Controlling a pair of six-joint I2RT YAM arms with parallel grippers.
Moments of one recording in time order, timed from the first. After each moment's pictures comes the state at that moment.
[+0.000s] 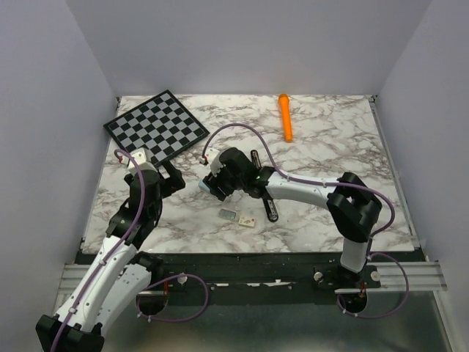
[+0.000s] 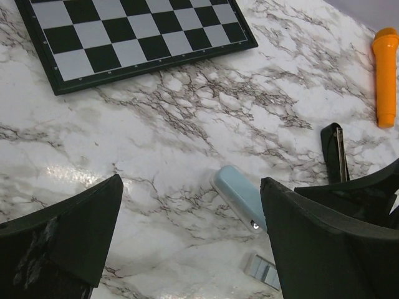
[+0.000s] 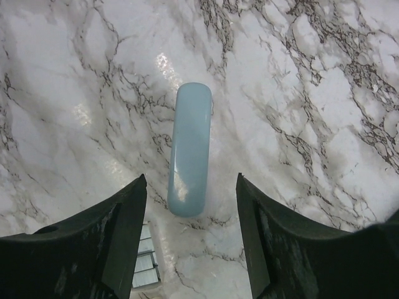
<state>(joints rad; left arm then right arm) -0.37 0.67 0.63 -0.38 -0.37 -0.59 0.96 1.84 1.25 -0.04 -0.05 -0.11</state>
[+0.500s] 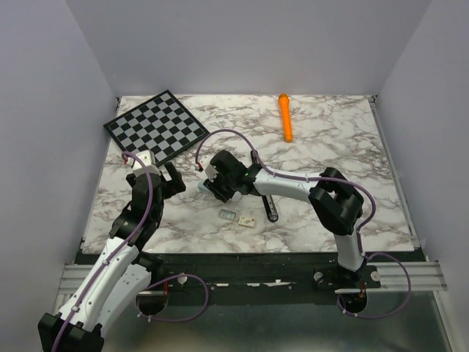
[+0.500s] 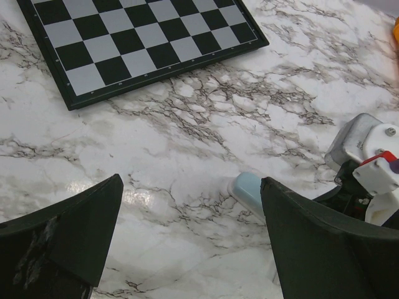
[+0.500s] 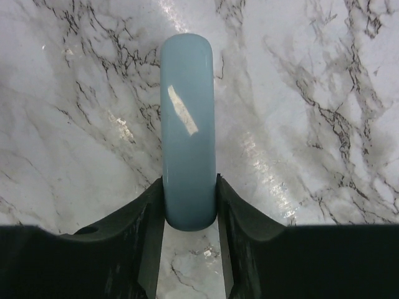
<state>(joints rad) -0.37 0.64 0.54 -0.29 -0.39 -0.45 0.96 2.00 1.42 -0.26 -0.05 -0.12</state>
